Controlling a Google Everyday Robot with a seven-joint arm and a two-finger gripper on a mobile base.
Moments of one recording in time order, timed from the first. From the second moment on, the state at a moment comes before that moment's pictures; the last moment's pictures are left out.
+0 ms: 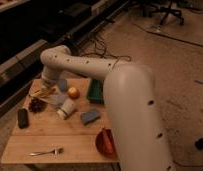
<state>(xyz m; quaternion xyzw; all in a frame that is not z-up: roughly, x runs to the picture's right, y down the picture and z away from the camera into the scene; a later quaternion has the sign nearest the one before) -0.297 -0.001 0.764 -0.34 -0.20 0.14 0.91</state>
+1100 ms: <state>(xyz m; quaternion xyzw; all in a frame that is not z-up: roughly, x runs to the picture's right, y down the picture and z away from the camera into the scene) -0.248 0.060 0.709 -0.41 -0.18 0.22 0.86</state>
